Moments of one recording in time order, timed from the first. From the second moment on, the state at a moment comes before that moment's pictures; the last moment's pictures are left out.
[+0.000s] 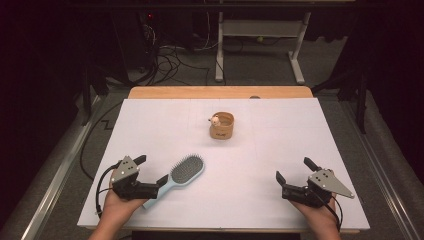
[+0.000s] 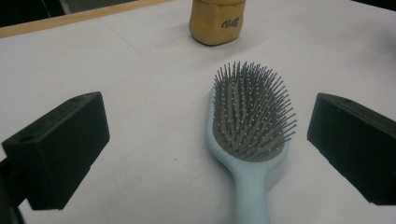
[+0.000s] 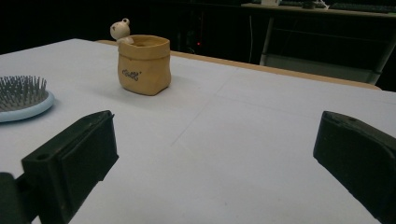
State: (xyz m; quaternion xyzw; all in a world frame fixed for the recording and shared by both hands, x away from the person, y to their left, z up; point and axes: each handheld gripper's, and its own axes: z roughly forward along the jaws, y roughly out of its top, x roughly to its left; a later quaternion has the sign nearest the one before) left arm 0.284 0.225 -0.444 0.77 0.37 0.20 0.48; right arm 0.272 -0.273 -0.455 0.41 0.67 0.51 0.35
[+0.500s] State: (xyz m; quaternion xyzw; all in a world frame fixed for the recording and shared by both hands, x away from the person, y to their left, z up) left arm 0.307 0.207 -0.428 0.80 0.37 0.17 0.44; right arm 0.272 -0.276 -0.454 0.42 0.67 0.51 0.34
